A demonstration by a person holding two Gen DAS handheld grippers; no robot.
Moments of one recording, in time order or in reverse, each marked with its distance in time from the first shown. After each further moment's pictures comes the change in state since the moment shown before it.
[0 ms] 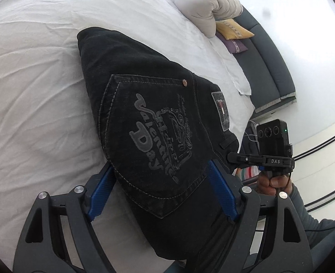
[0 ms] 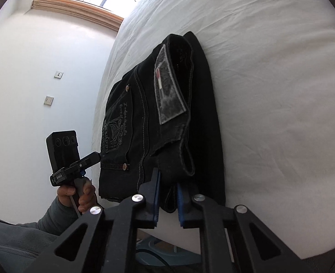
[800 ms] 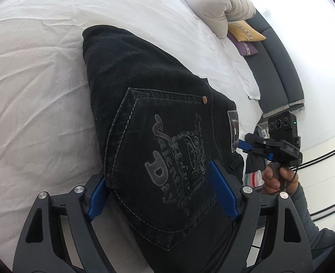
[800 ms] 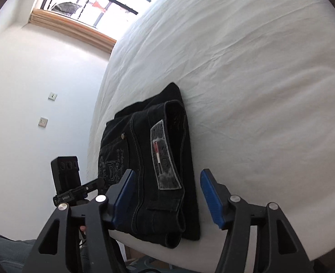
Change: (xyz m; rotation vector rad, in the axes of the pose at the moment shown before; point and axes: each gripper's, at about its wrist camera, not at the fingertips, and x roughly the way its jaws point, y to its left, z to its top) left arm 0.018 0.004 0.023 -0.069 0.017 0.042; right arm -0.015 -0.013 0.048 0.004 -0.054 -0.093
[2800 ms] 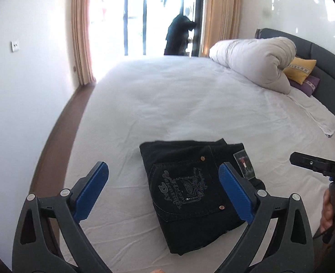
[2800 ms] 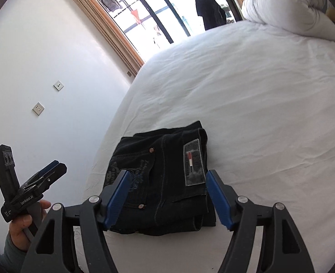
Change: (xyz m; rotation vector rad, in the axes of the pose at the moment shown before) left arm -0.134 -0.081 0.010 0.258 -0.573 0.721; right arm 0.027 0.219 0.040 -0.361 -0.362 -0.116
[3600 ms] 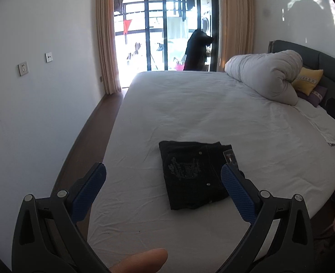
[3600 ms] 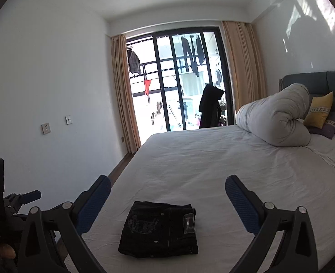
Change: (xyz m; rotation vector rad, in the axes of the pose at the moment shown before) left arm -0.167 -0.033 -0.009 -0.048 0.003 0.123; right arm -0.180 0.137 -0.012 -0.251 -0.412 -0.234
